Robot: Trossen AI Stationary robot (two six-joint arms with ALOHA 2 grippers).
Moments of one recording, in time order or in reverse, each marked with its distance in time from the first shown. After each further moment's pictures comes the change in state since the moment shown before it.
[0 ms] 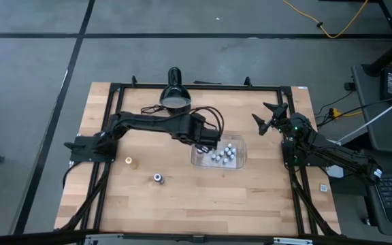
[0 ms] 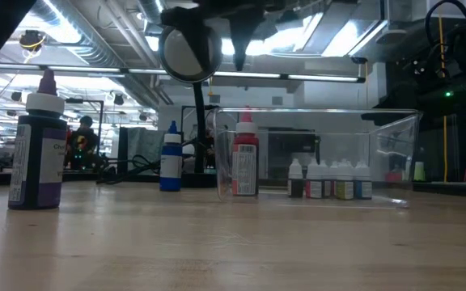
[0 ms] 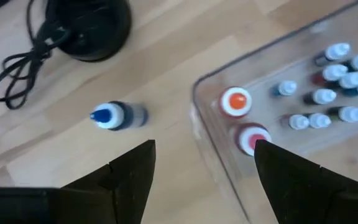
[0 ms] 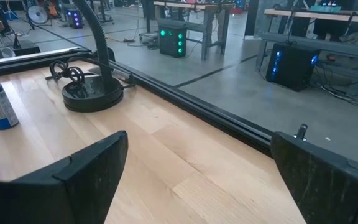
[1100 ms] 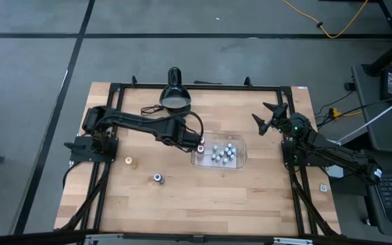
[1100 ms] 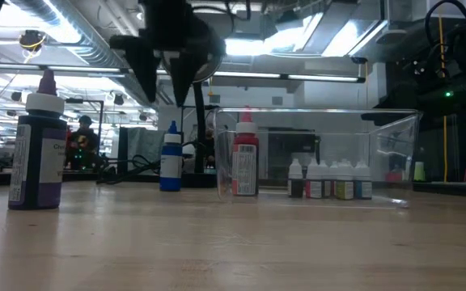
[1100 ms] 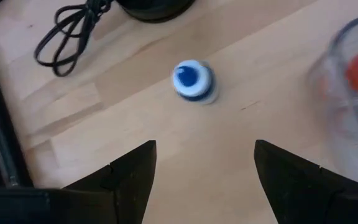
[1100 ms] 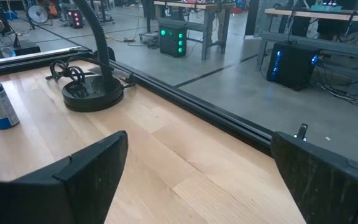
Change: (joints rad) left arm 0.017 -0.276 -0.605 0.186 -0.023 -0.072; right arm 0.000 0.002 0.000 0.000 0.000 0.001
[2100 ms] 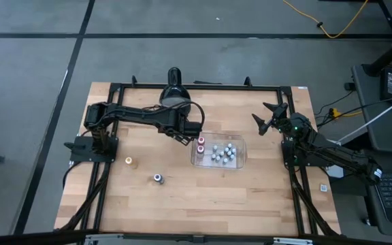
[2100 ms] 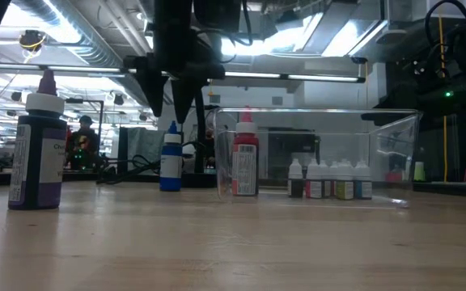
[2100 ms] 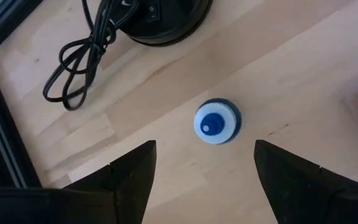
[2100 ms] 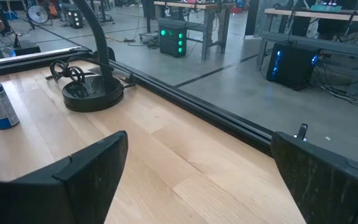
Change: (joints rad) left arm 0.117 -0.001 -0.066 0.081 -0.008 0.222; right arm 0.000 0.000 0.000 0.000 0.000 0.001
